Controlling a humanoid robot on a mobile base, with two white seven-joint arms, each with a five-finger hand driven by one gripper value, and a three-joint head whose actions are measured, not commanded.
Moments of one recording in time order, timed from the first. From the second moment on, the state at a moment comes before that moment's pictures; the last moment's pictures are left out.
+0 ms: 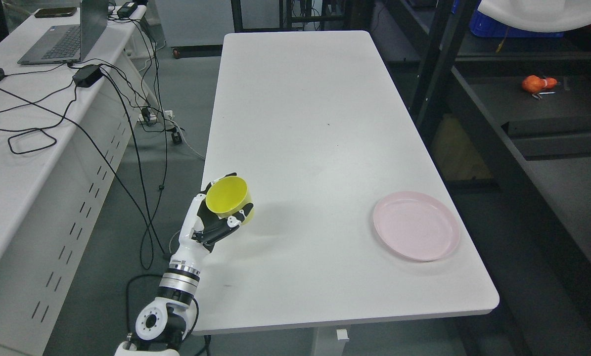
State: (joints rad) left arm -0.29 0.00 -0.07 -1.36 0.33 -0.26 -0.18; right arm 0.00 0.00 0.00 -0.24 0.00 0.09 -0.12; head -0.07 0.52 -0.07
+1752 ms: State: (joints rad) left arm -0.27 0.00 -0.04 -1.64 0.37 -0.27 -0.18; right arm 0.00 0.00 0.00 -0.24 0.00 0.09 -0.12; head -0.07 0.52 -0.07
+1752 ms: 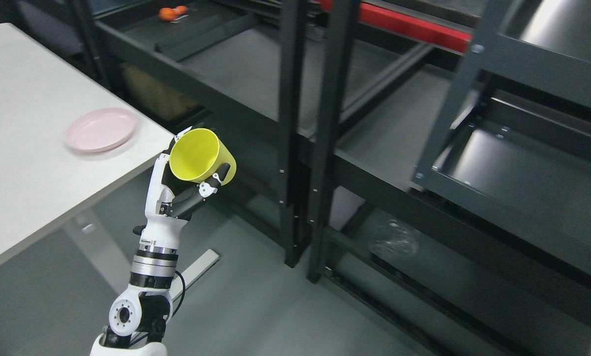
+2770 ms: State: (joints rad) left arm -0.26 0.00 -0.08 -1.69 0.37 -0.27 -0.18; right arm 0.00 0.00 0.00 -0.24 0.00 0.09 -0.12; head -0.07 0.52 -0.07
